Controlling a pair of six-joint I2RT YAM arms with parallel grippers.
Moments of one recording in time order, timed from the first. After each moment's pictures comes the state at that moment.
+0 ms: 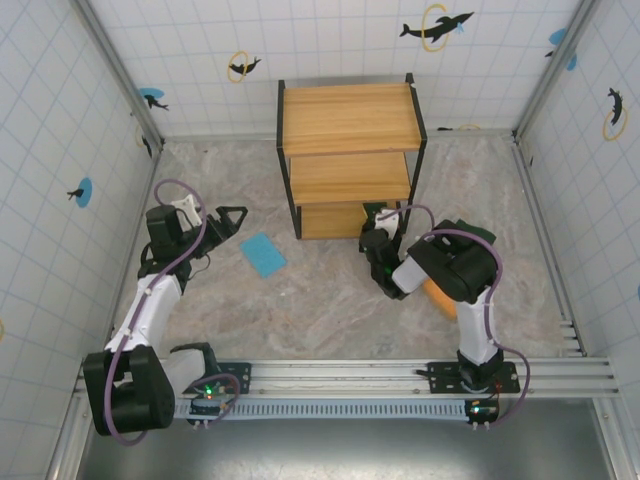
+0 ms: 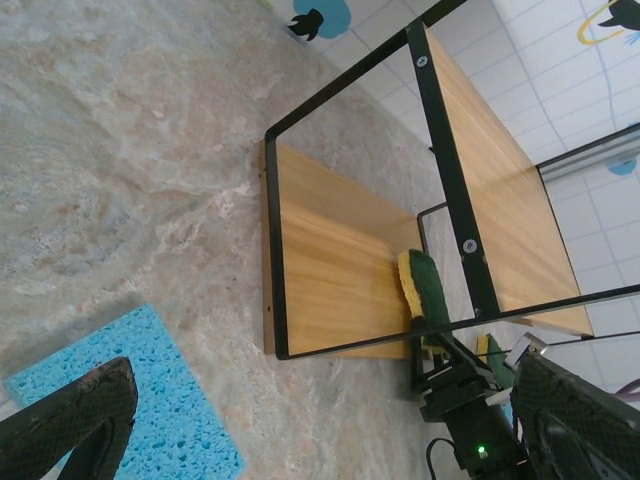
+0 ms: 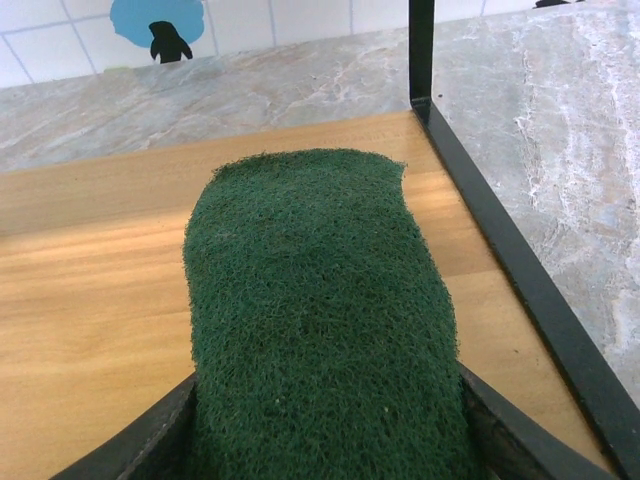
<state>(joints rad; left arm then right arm) 0.09 1.08 0.59 -0.05 0.69 -0.58 0.72 2.03 0.67 0.94 0.68 0.39</state>
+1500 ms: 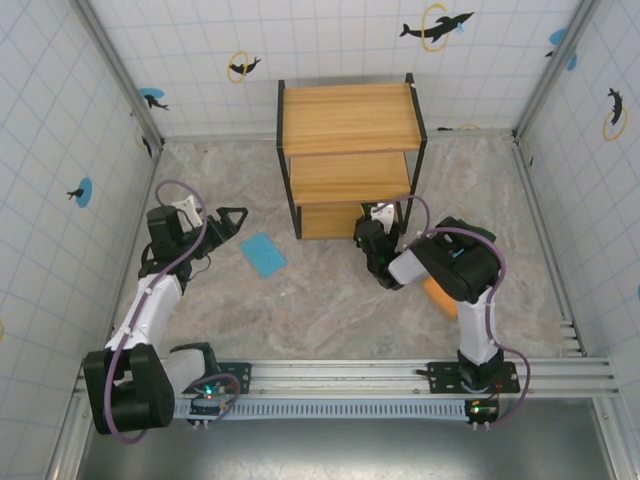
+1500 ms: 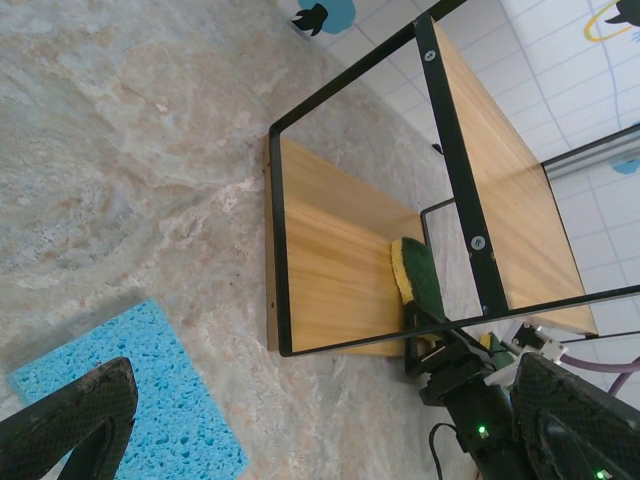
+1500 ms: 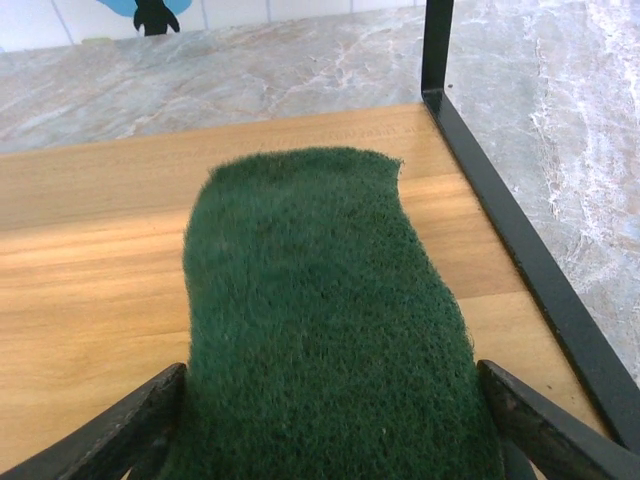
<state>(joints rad) 0.09 1.08 0.59 -0.04 0.69 -0.58 0.71 2.02 0.75 0.78 0.67 0.40</state>
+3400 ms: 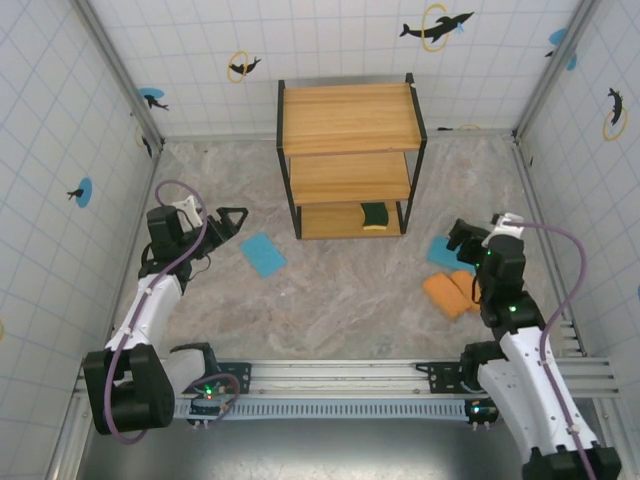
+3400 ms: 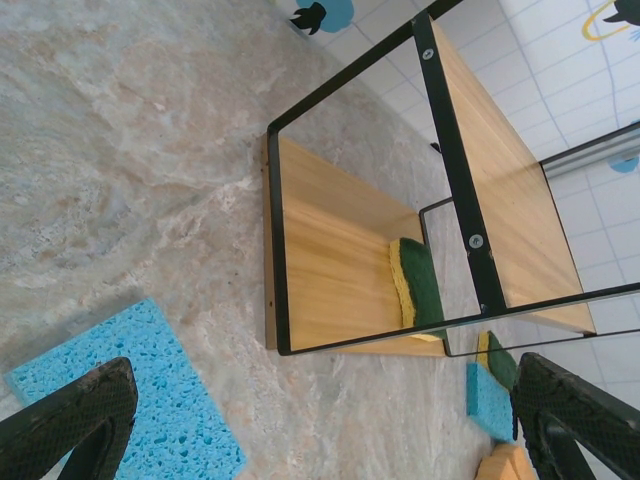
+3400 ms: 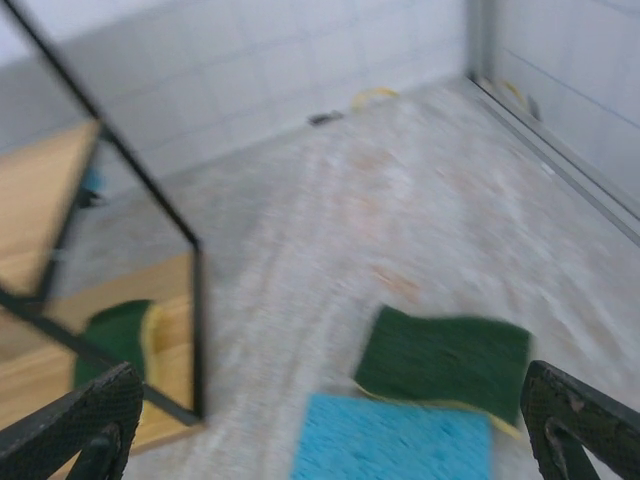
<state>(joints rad) 0.09 1.08 0.59 -0.04 0.70 -0.58 0.11 0.60 0.47 -0.26 0.20 0.36</state>
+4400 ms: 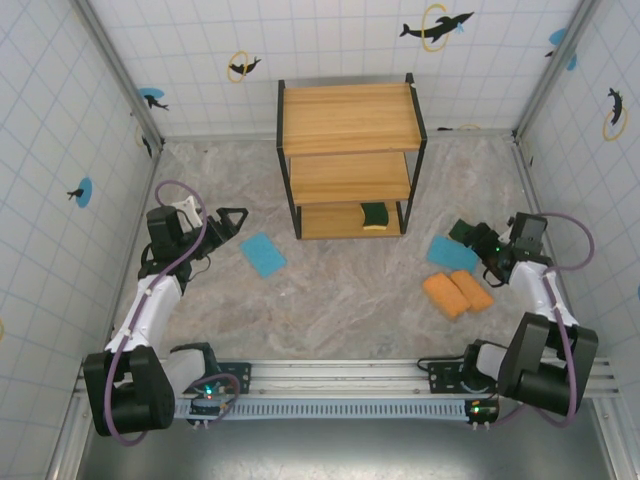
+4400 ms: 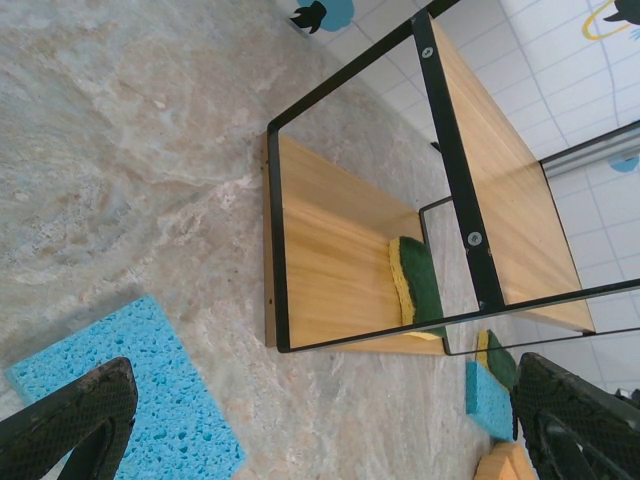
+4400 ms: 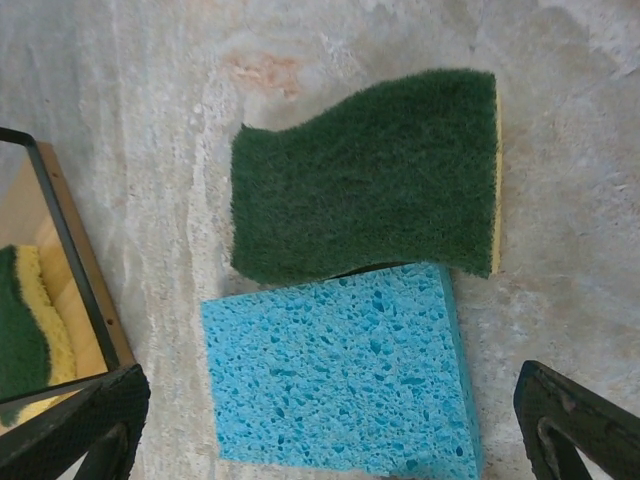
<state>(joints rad) 0.09 1.07 0.59 -0.05 0.70 -0.58 -0.27 1.20 0.60 -0.34 -0.30 0.51</state>
